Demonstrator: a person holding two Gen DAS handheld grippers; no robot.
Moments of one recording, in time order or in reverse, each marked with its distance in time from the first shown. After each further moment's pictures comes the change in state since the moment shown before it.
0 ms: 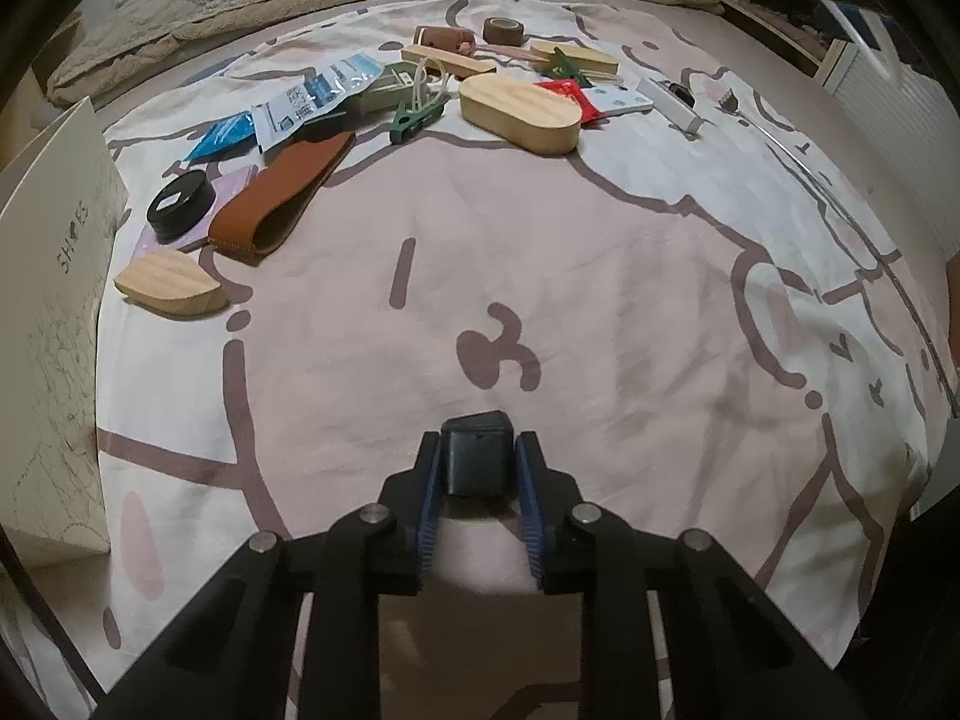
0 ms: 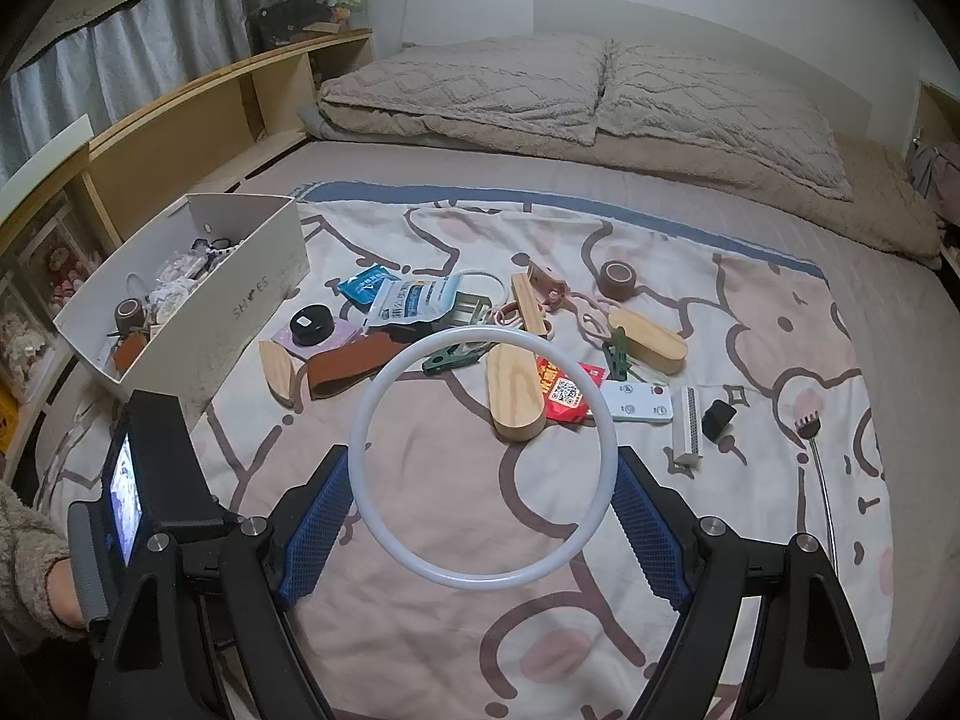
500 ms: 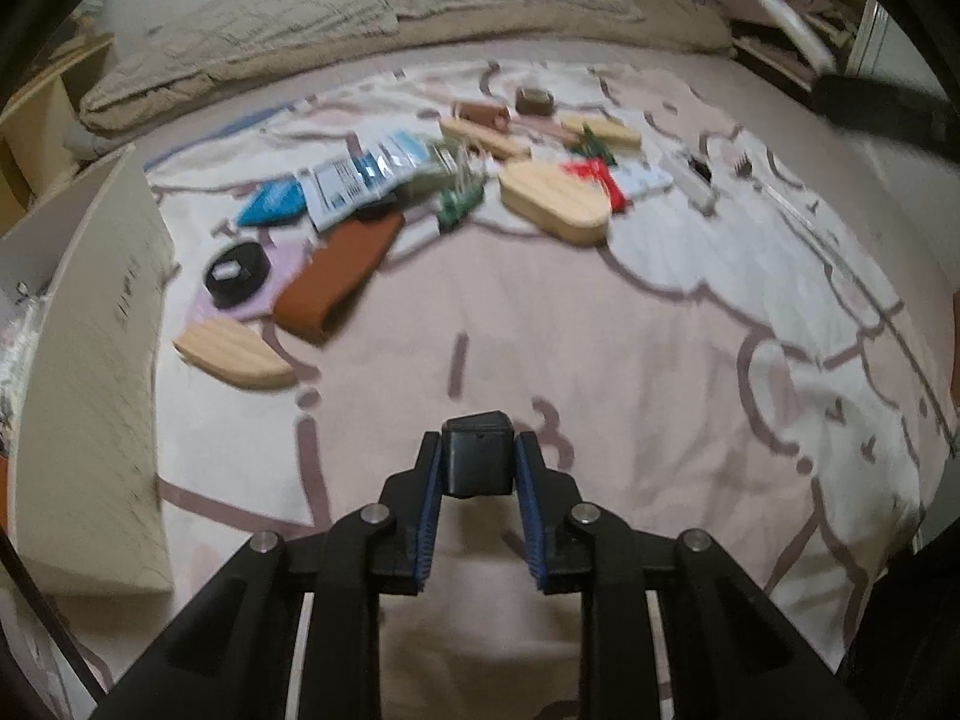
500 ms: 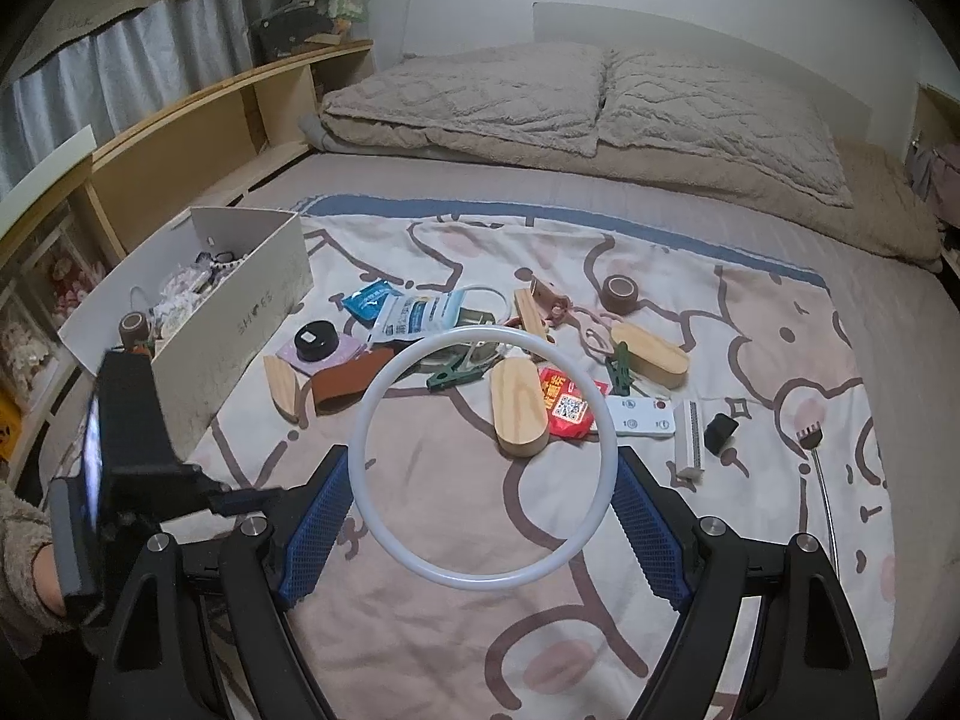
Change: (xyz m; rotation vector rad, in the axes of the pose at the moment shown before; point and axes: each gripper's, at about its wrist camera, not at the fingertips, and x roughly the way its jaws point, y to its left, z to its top) left arm -0.035 0.017 0.028 -0.029 -0.119 0.047; right arm -0.001 -0.002 0.006 0.018 -0.025 0.005
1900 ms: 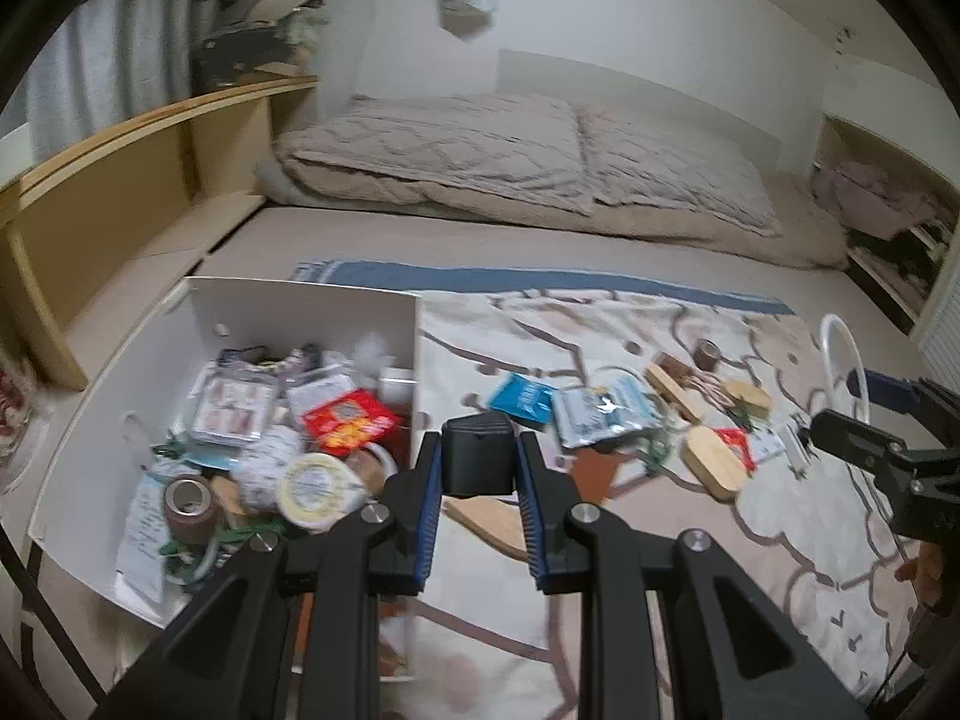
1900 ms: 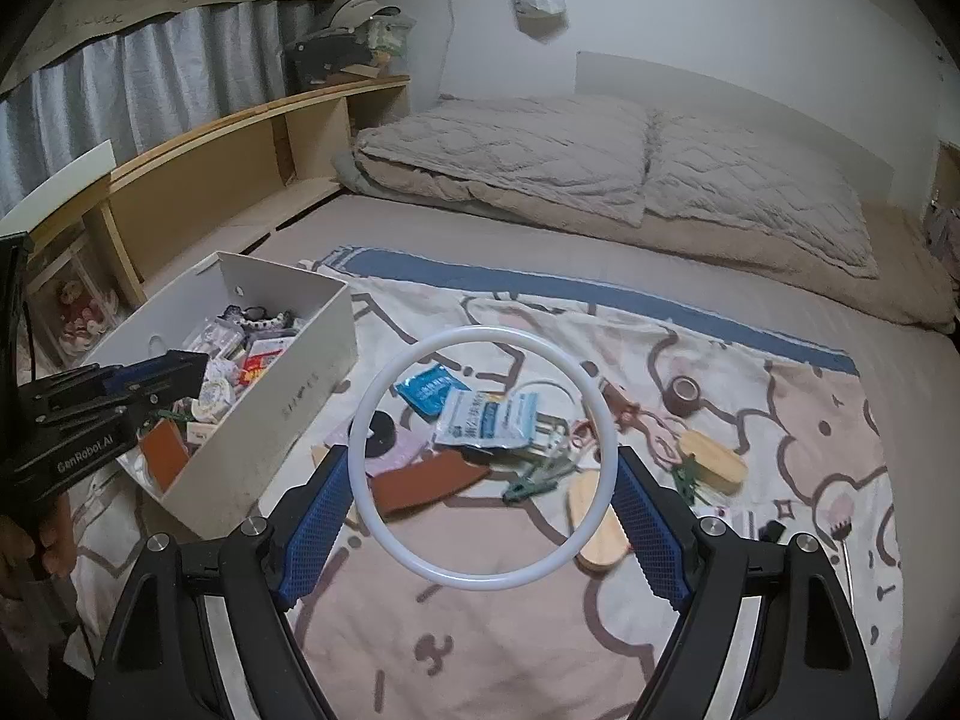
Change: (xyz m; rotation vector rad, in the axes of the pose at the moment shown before) left arm -0.123 0.144 0.034 -0.312 -0.324 0.201; right arm 0.014 0.069 0.061 -0.054 -0.101 0.005
